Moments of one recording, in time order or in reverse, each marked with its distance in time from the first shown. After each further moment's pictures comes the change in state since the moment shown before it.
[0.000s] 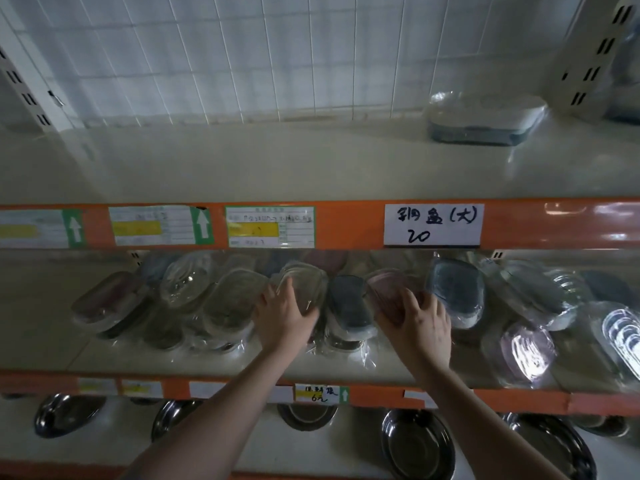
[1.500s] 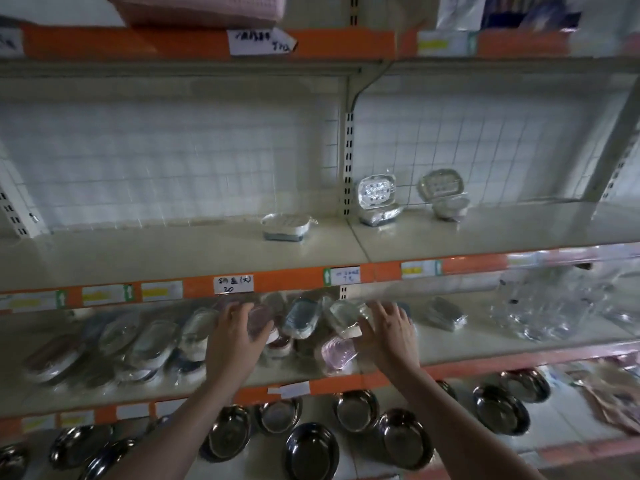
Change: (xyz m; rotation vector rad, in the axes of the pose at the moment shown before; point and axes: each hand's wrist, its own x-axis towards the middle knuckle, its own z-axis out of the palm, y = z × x) left_hand -0.232 0.172 -0.176 -0.270 0.259 0.335; right_hand -0.103 0.122 -0.344 0.044 0.067 -0.053
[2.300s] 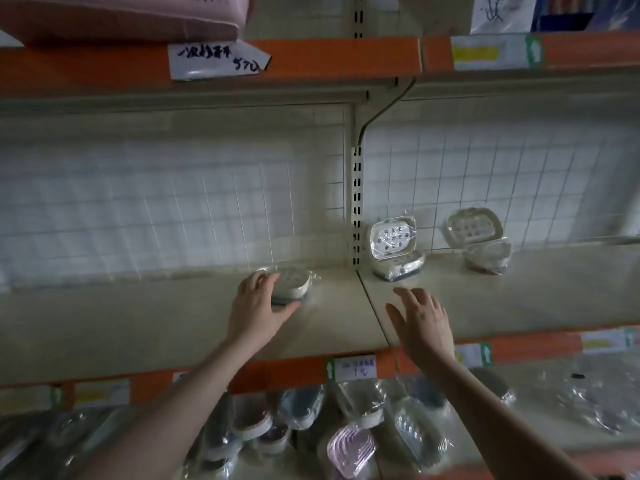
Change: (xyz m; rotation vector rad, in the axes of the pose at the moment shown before) left_hand 0.213 0.045 0.063 0.037 0.015 0.197; right_hand 0.196 0.037 0.000 -0.033 0.188 -0.073
